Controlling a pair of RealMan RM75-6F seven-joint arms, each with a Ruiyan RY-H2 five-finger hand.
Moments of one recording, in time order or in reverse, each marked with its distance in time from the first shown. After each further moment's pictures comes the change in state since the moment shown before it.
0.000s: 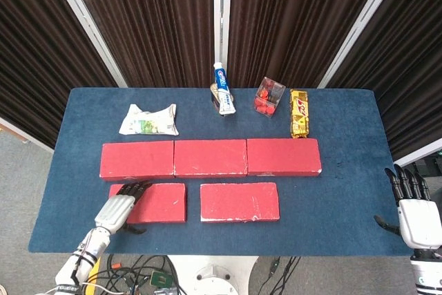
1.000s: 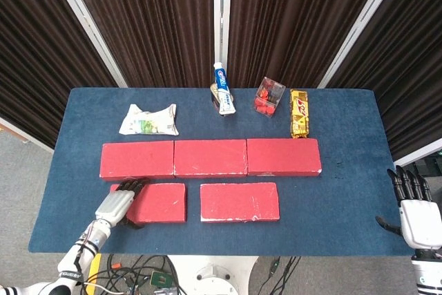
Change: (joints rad) left arm -0.088 0.011 0.001 0.017 -0.151 -0.060 0.018; right arm -0.002 -0.012 0.000 0.031 0.014 -0.003 0.021
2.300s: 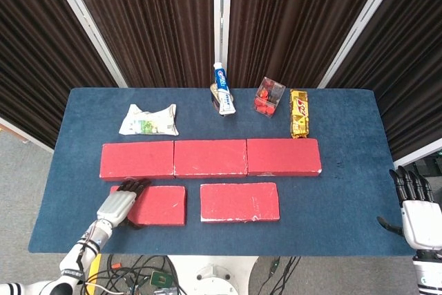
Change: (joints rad) left arm -0.051 -0.005 0.043 -0.005 -0.062 0.011 0.074; right arm -0.003 -0.009 0.000 0.020 0.005 0.001 0.014
